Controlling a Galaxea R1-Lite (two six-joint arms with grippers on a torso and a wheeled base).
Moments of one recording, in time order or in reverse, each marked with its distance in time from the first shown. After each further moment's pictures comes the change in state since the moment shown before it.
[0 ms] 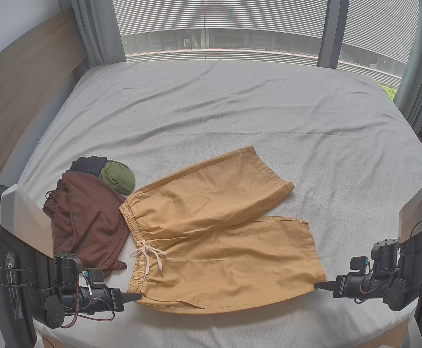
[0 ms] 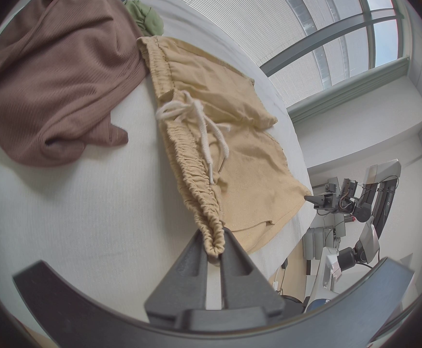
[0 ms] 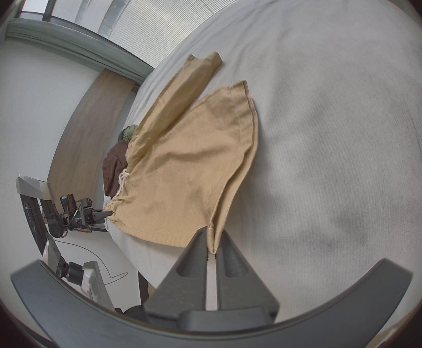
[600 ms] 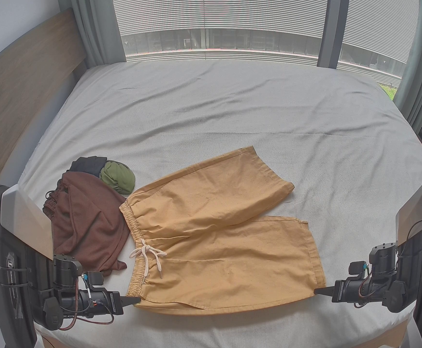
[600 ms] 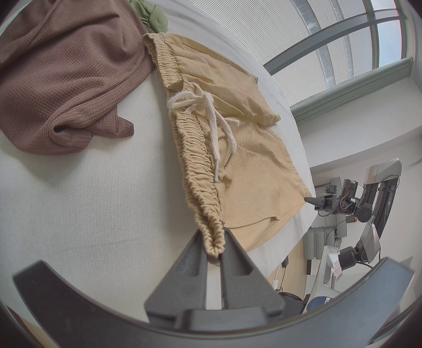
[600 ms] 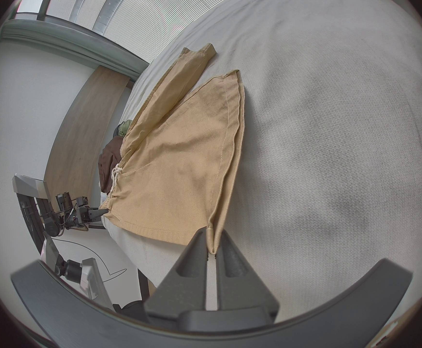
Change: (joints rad) left arm 0.002 0.003 0.028 0.000 0.014 0.004; right arm 0.001 0.032 0.015 0.007 -0.011 -0.008
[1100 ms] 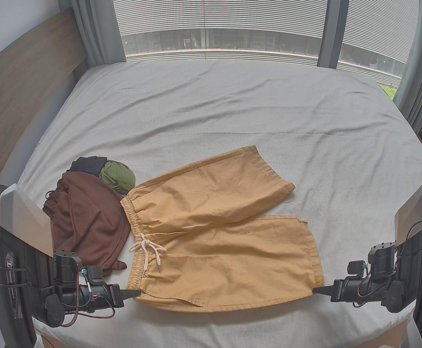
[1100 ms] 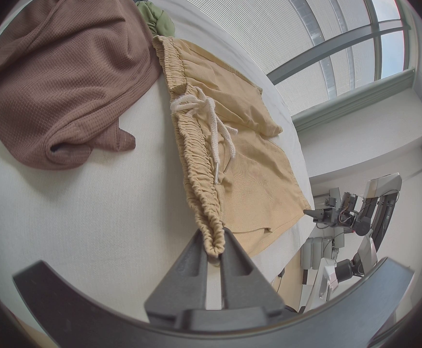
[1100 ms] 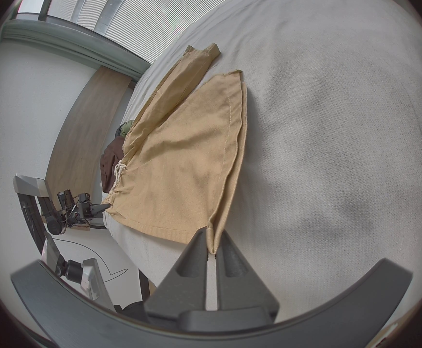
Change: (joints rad) left arm 0.003 -0.007 -0.049 0.000 0.007 -0.073; right arm 0.016 -0.002 -0.008 -0.006 -0.001 0.013
